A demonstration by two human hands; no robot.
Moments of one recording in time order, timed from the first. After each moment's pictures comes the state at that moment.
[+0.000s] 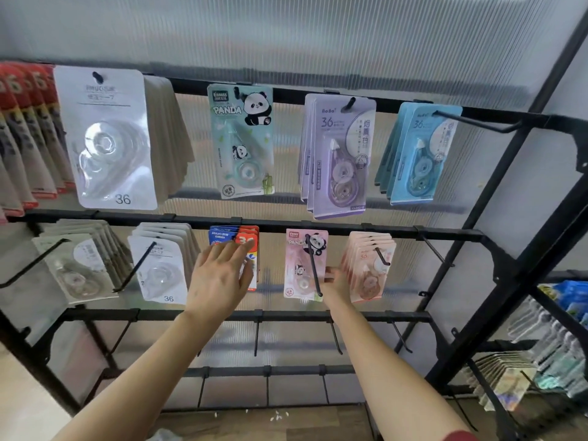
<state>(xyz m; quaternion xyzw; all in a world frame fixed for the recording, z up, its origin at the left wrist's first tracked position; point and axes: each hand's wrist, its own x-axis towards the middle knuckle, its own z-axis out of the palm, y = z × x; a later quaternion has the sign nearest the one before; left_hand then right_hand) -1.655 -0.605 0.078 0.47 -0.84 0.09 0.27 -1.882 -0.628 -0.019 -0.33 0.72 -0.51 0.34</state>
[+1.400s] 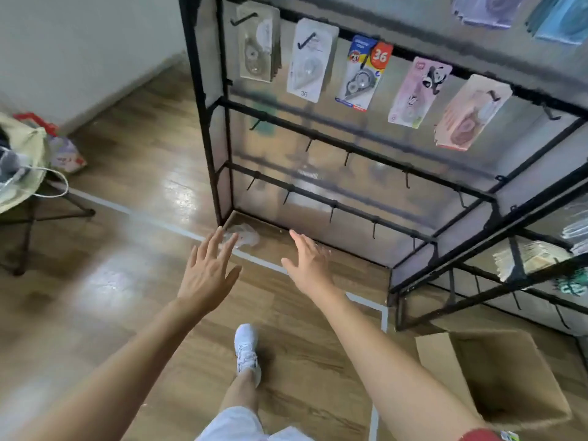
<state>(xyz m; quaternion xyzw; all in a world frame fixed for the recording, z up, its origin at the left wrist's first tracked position) -1.444 -0.216 -0.121 0.68 -0.71 -0.13 0.11 -1.644 -0.255 -0.101 -0.72 0.63 -0.10 0.27</state>
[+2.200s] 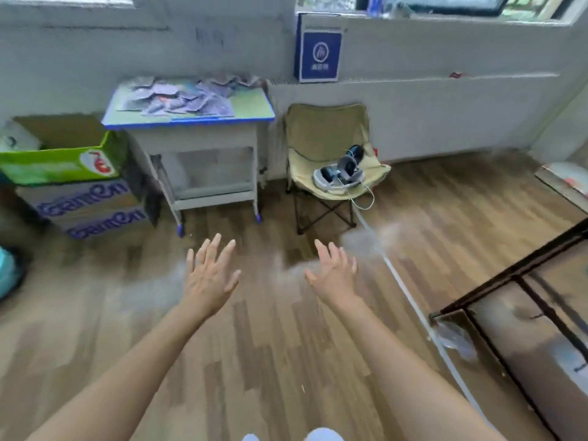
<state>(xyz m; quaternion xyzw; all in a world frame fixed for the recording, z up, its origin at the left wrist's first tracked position) -1.017 0.191 -0.077 0.96 -0.27 -0.02 0.11 -1.120 -0.018 -0.069 -0.94 0.30 0.05 0.18</state>
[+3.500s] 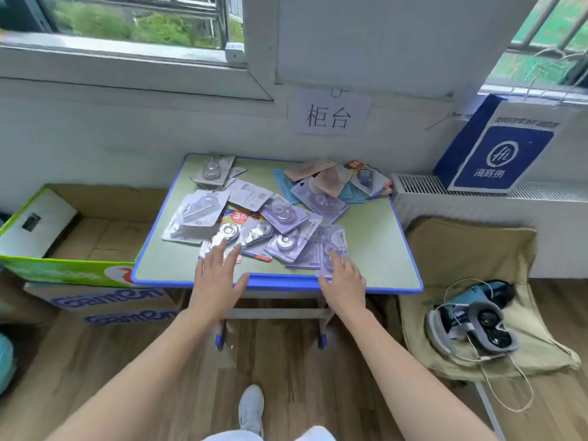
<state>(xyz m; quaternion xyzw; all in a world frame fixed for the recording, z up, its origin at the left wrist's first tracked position) -0.297 0.140 -0.086 0.98 -0.14 -0.03 0.15 -0.349 -0.093 -0.099 -0.96 0.20 0.04 0.20</state>
